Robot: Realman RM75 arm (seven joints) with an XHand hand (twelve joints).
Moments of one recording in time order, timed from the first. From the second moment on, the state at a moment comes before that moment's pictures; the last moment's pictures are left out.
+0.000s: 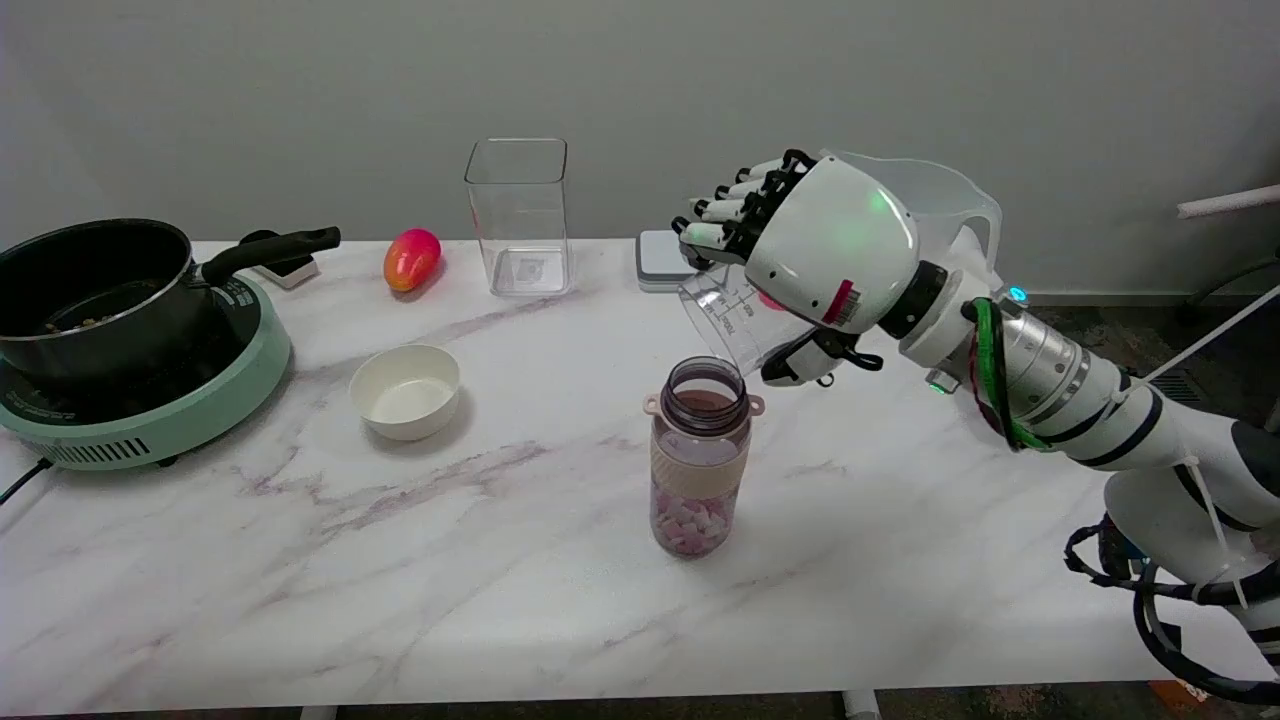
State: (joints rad) arm -0.17 -1.02 -1.28 1.88 -0.76 0.78 1.00
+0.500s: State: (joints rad) arm -0.14 -1.01 -1.23 1.88 -0.79 0.79 1.01
